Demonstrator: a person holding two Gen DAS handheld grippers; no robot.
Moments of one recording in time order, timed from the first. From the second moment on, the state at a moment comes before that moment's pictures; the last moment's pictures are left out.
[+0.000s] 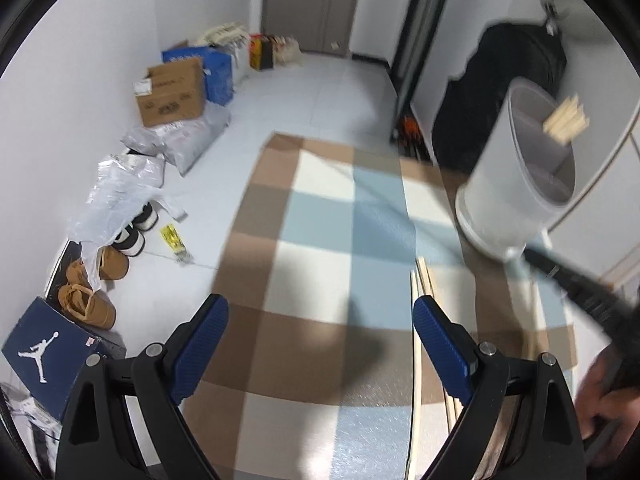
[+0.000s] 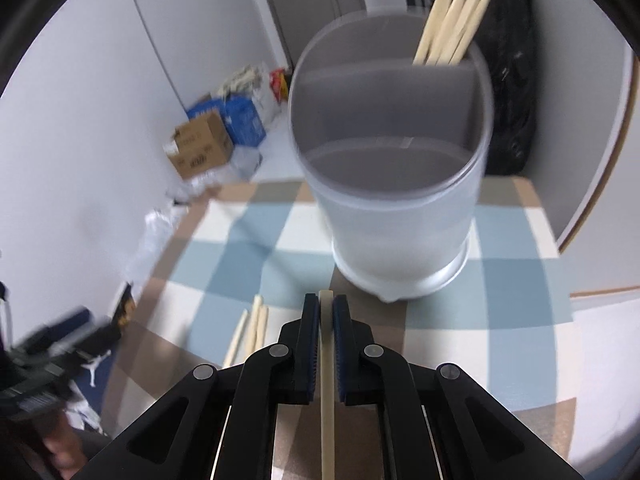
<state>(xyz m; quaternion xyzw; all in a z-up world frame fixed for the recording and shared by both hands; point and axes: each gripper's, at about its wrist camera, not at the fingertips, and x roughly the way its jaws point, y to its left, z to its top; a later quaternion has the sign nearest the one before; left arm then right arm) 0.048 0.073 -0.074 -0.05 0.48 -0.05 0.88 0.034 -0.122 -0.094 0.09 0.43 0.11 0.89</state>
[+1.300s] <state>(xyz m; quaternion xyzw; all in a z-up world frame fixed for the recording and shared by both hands) 0.093 -0.008 -0.109 0.02 0.58 -0.09 0.81 -0.008 -0.218 -0.018 0.16 0.27 0.13 0.94</state>
